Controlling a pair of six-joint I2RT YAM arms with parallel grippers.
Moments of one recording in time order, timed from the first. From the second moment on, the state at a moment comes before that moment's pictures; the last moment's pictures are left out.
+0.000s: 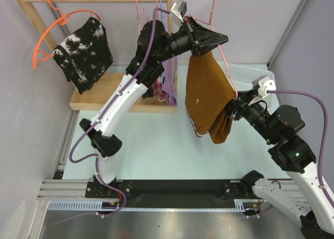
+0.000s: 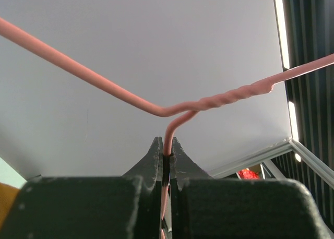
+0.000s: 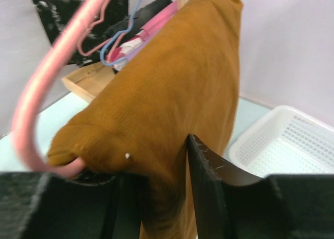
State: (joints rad) left arm -0.75 1.93 2.37 -0.14 0.50 -1.39; right arm 0.57 0.71 1.14 -0.35 -0.05 0.05
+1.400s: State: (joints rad) left arm -0.81 1.77 2.15 -0.25 0.44 -1.26; right arm 0.61 0.65 1.13 -0.27 0.23 0.12
